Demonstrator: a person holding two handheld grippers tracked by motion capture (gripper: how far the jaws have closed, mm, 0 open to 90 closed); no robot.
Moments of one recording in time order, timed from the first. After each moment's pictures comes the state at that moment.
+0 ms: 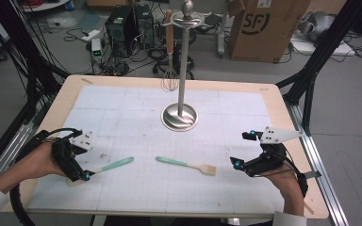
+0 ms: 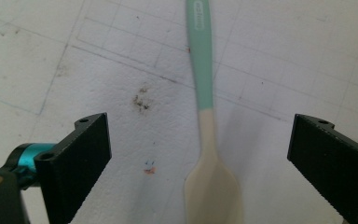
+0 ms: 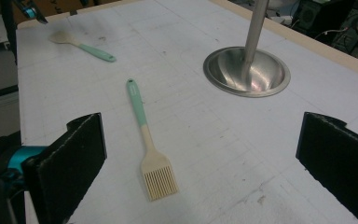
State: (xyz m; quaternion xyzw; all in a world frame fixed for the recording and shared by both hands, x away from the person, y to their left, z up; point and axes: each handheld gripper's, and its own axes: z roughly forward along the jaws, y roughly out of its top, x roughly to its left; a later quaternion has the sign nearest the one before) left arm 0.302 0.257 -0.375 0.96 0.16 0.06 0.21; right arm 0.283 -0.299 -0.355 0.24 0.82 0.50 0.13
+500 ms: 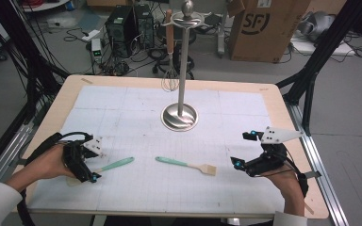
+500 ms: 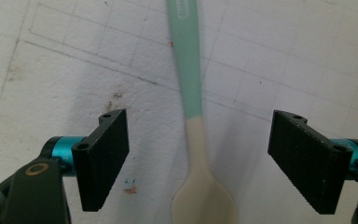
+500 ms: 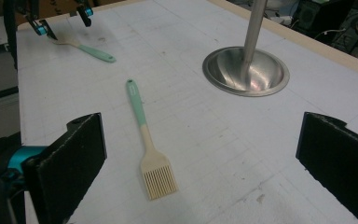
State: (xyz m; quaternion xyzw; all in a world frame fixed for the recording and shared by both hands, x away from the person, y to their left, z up) left arm 0.308 0.240 -0.395 0.98 0.14 0.03 0.16; right arm 0.283 -0.301 -0.356 0.25 0.82 0.50 0.13
